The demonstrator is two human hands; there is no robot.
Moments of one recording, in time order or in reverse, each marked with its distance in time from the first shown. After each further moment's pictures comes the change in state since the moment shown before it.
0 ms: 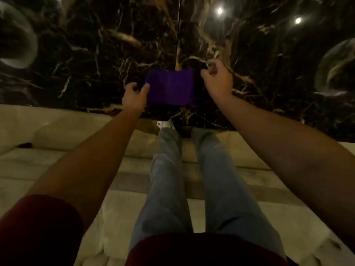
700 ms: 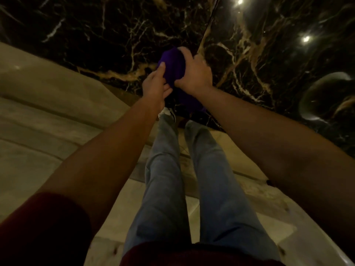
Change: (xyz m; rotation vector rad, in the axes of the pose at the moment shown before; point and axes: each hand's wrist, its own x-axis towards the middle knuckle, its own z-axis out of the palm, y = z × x) left_hand -0.008 -0.008 0.048 -0.954 -0.167 -0.300; right_hand -0.009 -0.042 0.099 -0.759 -0.400 -0.387
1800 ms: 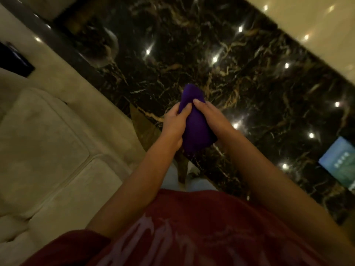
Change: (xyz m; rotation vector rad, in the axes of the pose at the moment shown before) left_hand -0.409 0.033 0.020 -0.305 -0.127 0.479; right_hand -0.318 -0.067 -0.242 0.865 -0.248 -0.199
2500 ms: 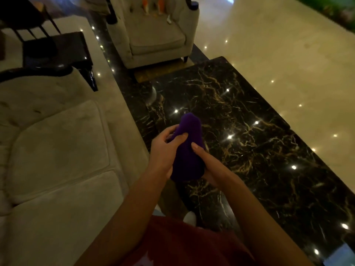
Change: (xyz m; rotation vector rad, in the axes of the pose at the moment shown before) left_hand -0.165 0.046 -0.110 -0.166 0.218 0.501; right_hand -0.116 -0.029 0.120 -0.119 -0.508 -0.054
